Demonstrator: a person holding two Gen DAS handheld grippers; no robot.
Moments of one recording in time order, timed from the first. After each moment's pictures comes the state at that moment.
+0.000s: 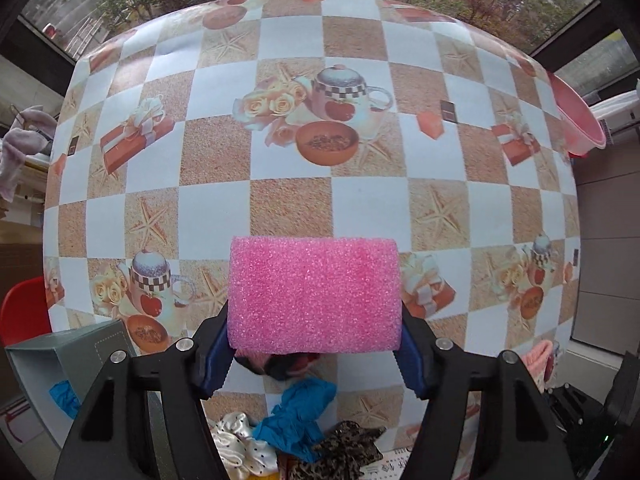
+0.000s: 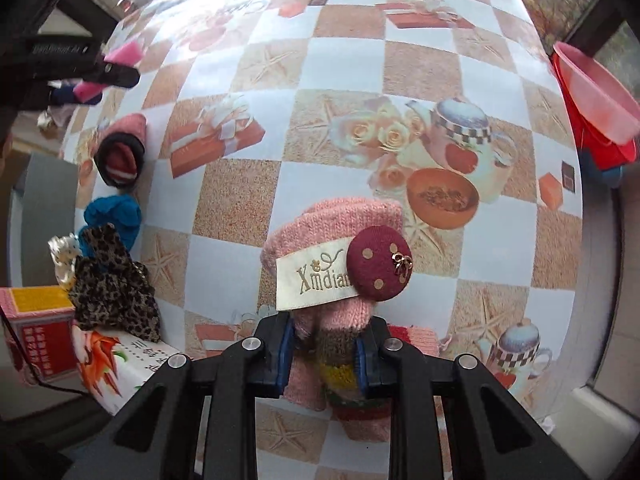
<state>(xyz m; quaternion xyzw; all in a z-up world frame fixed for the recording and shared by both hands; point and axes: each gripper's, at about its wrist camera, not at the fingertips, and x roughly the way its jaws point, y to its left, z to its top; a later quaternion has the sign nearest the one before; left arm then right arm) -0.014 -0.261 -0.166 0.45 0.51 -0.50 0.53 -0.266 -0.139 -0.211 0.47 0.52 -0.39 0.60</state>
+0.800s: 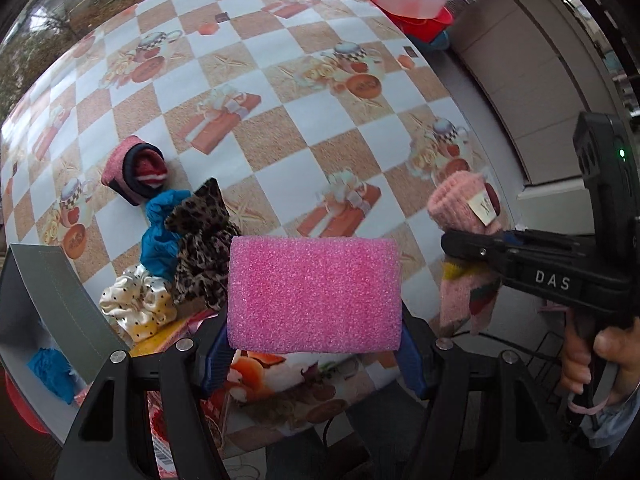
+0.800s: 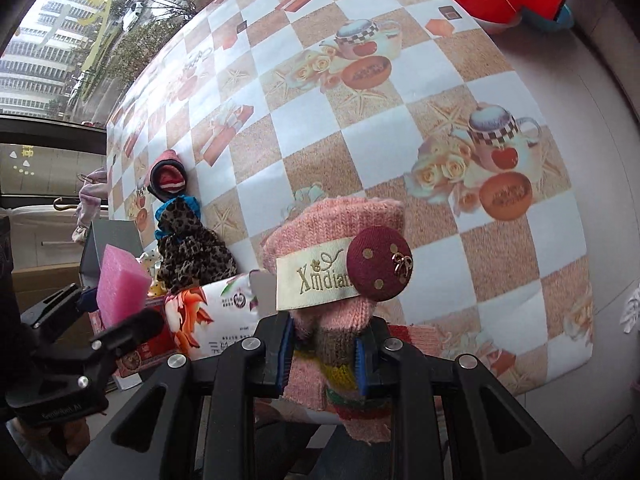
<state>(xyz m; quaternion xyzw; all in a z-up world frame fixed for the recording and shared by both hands) -0.103 -0.054 -0.119 0.53 0.43 -0.64 0.35 -0.301 -0.032 -0.149 0.63 0.36 -0.44 0.52</state>
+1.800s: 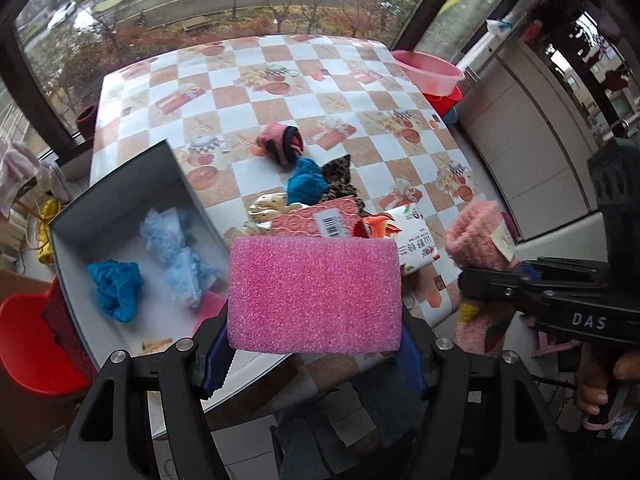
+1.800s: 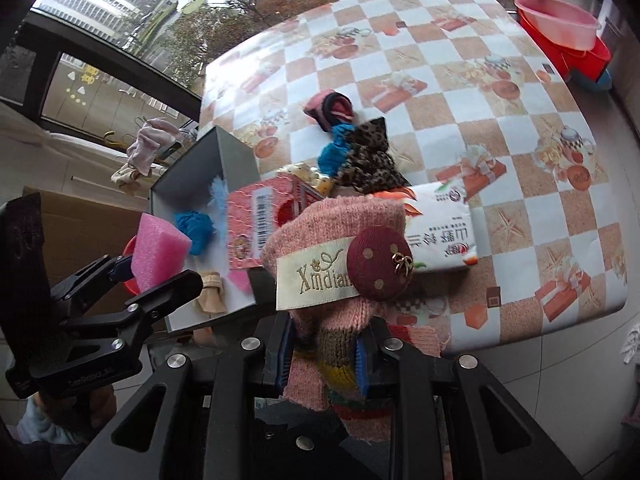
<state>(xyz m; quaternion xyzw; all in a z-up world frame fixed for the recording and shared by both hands) 0.098 0.049 -0.038 0.40 0.43 -0.67 0.45 -0.111 0.061 -0.039 0.56 0.37 -0.42 0.61</state>
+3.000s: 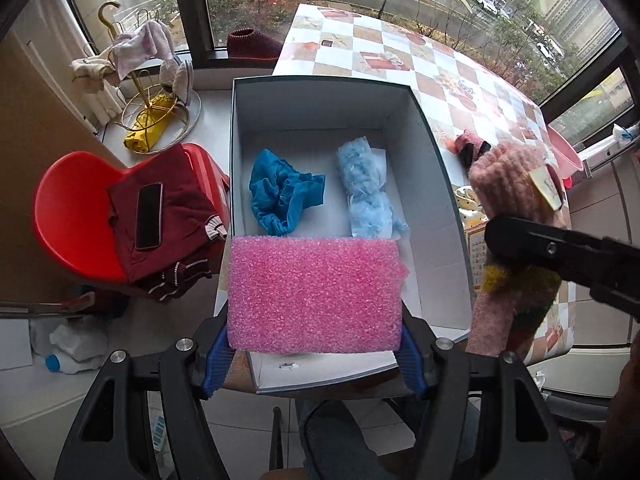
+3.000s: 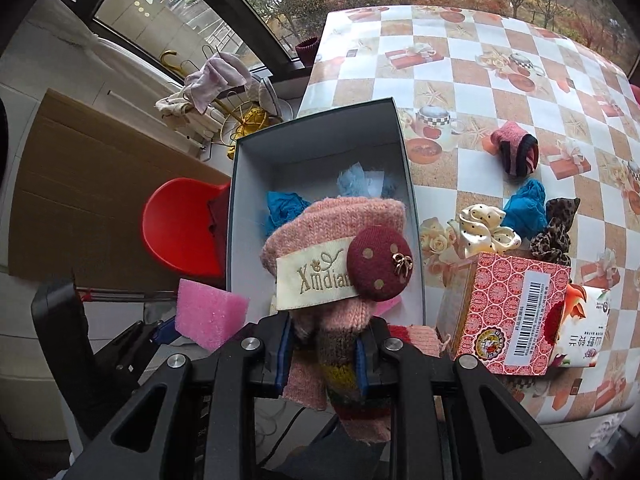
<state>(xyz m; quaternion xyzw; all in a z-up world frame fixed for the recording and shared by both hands) 0.244 0.095 -0.096 0.33 0.51 -0.52 0.60 0.096 0.025 -0.070 0.49 0.45 -0.33 0.67</state>
